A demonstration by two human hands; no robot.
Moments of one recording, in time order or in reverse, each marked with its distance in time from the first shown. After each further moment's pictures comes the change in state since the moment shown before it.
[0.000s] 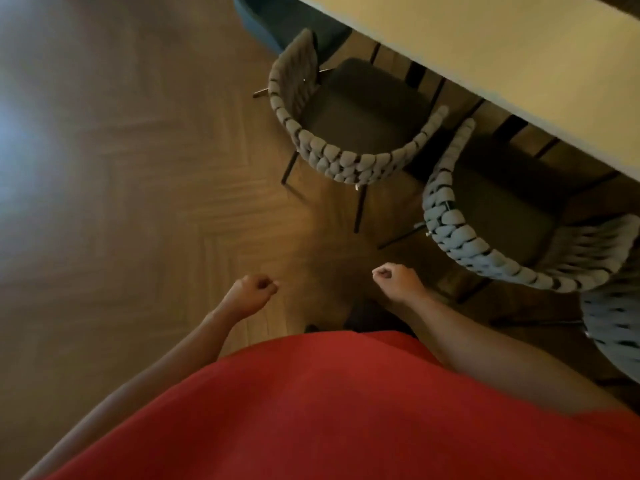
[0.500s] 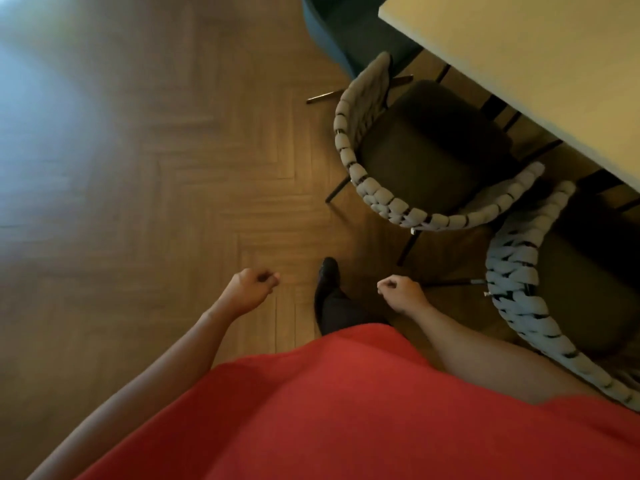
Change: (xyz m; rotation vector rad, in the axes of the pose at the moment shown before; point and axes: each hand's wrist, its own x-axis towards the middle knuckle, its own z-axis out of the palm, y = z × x) left_hand 0.108 0.008 -0.184 -0.128 0.101 -0.087; right_hand 0.181 -0.154 0.011 0.035 -0.143 0.025
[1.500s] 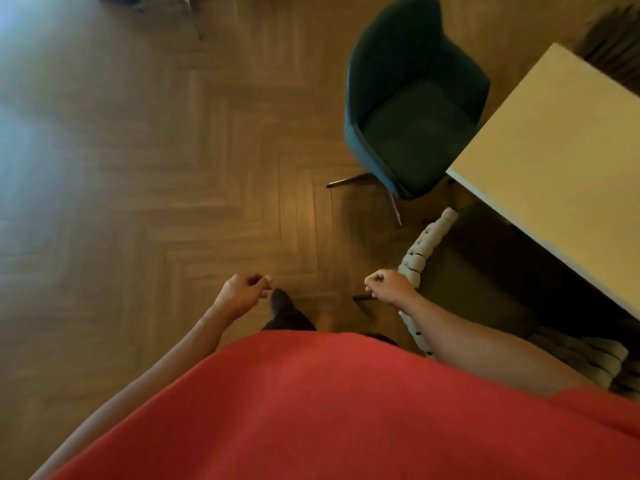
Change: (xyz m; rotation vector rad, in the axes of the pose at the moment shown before) left_hand 0.379 0.086 -0.403 -0.238 -0.024 -0.069; right_hand 0.297 -0.482 -0.114 -0.013 -0.009 0.007
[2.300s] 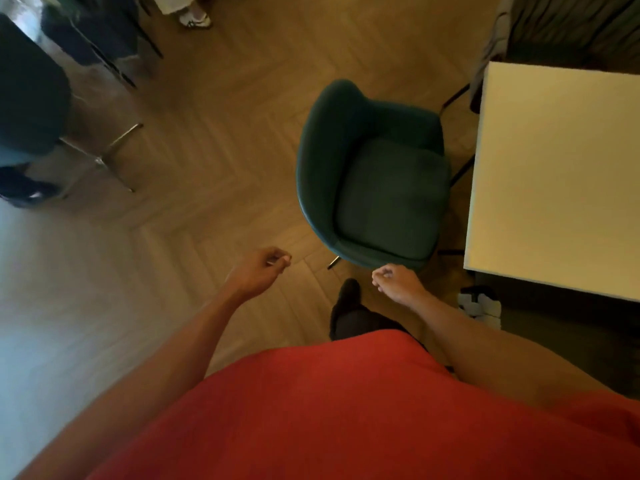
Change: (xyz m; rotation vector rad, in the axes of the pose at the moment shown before) left_hand 0.345 0.444 -0.144 0.580 -0.262 0.441; right_hand 0.266 -0.180 -0.196 0.452 0.223 0.126
